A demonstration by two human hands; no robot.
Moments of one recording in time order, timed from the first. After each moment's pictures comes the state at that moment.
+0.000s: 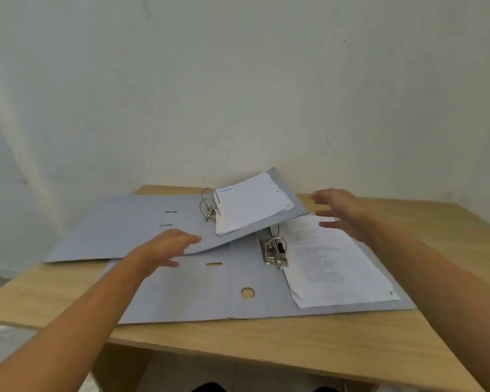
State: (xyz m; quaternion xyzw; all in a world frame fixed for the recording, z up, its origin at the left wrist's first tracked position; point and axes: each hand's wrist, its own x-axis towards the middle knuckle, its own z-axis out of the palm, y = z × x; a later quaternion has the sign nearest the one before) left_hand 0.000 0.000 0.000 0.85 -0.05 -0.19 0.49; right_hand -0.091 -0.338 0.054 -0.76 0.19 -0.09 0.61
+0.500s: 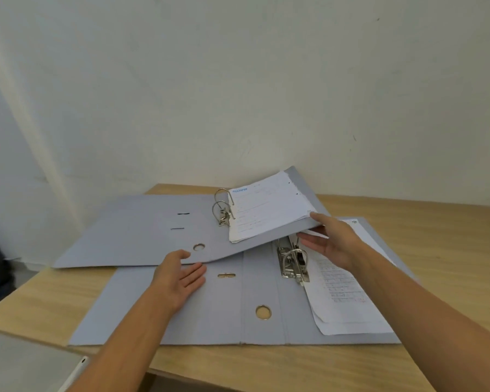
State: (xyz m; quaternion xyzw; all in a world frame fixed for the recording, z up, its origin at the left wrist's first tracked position) left_hand 0.000 -0.012 -0.039 0.51 0.21 -0.14 0.82; right_hand -0.028 -0.321 -0.011 -0.54 0.24 -0.07 0.80
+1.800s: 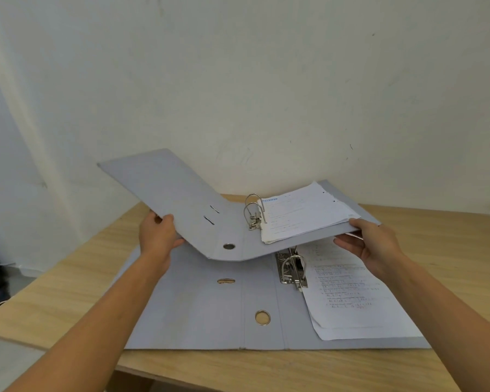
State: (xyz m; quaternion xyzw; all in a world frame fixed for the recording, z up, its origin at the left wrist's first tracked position) left_hand 0.052 -0.003 0.003 0.63 0.04 0.11 0.77; right_hand -0.063 -0.364 0.003 -0.52 0.25 -0.21 0.79
